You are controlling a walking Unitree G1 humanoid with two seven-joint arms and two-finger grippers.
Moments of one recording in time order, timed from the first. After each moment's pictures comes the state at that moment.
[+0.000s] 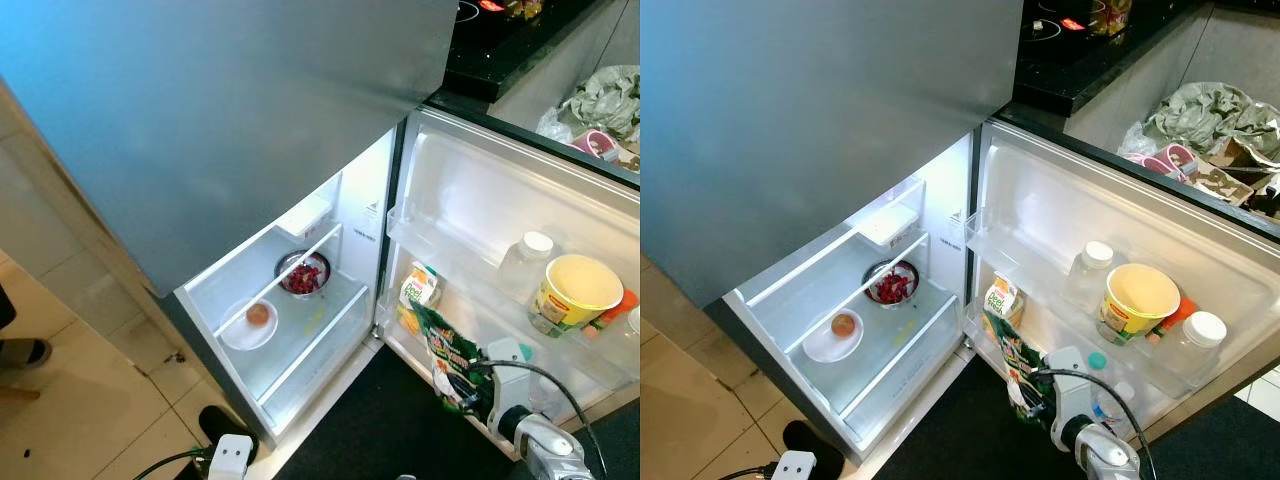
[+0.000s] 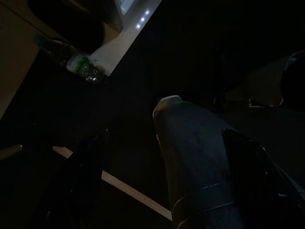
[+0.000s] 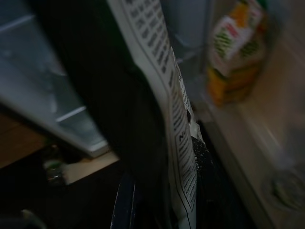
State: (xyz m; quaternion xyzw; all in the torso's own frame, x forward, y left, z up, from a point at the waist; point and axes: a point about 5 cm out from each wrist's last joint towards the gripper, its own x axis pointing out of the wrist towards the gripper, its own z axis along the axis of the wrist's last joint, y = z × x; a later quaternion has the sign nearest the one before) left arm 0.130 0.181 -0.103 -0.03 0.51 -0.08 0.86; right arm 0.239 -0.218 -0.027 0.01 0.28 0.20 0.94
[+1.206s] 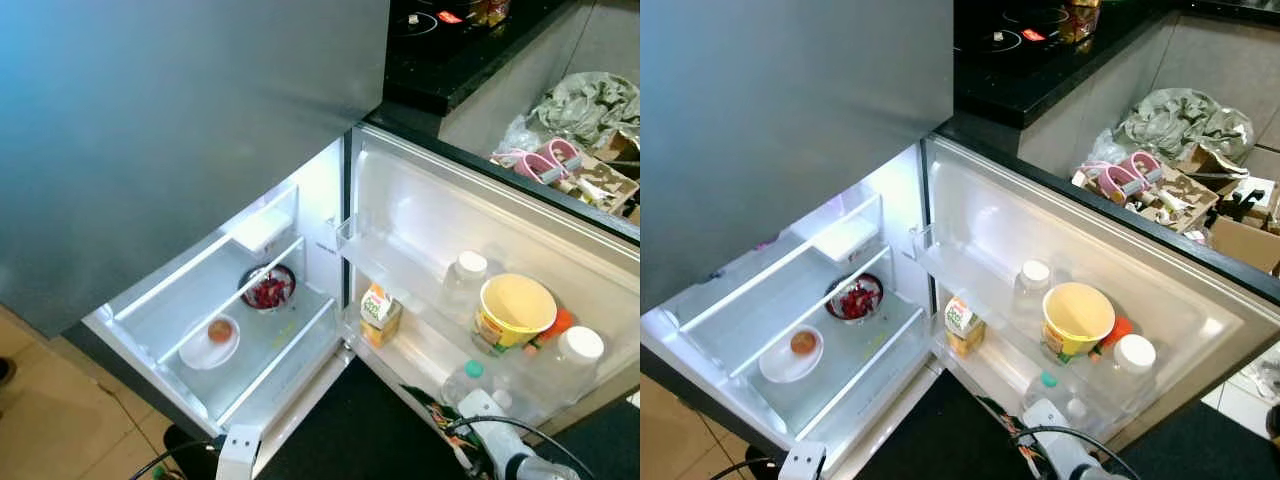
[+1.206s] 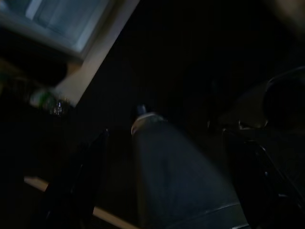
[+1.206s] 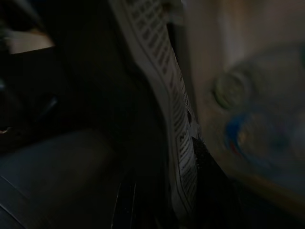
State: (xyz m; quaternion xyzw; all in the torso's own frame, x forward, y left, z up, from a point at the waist) left arm 0.135 0.175 -0.102 -0.03 0.50 -0.09 0.86; right arm 0.196 -0.222 -0.064 -0.19 0.44 0.24 0.85
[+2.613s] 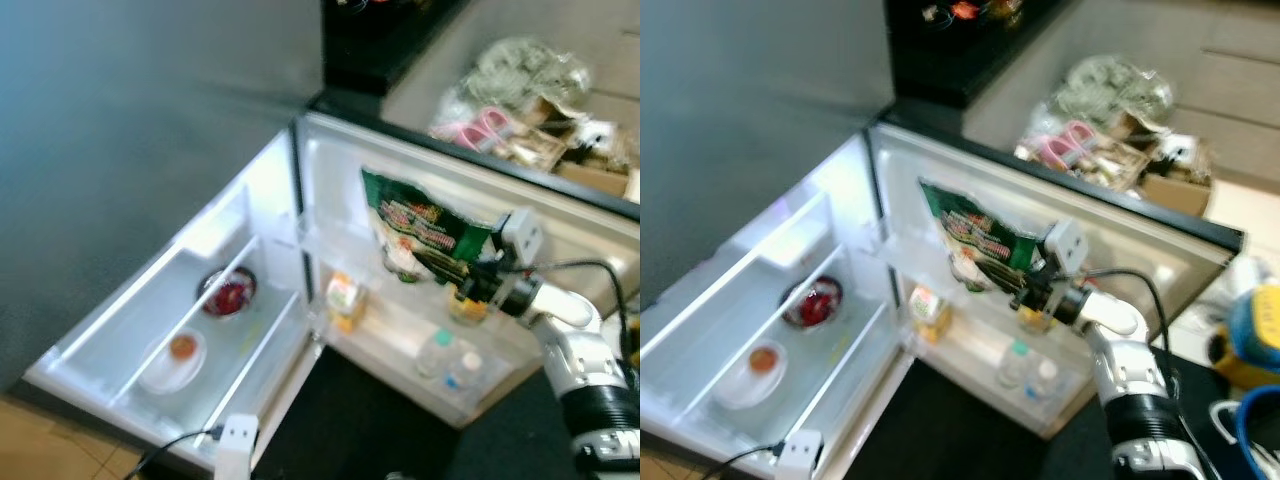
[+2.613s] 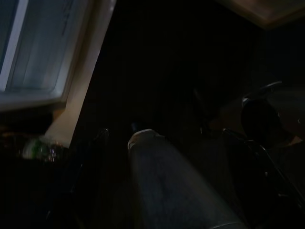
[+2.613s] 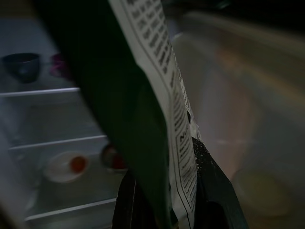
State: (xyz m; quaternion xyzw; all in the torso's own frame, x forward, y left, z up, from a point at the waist) left arm 0.154 0.173 -0.094 -0.04 0.46 -0.10 0.88; right arm 0.325 -0.188 0.153 -0.01 -0.02 0.41 0.91
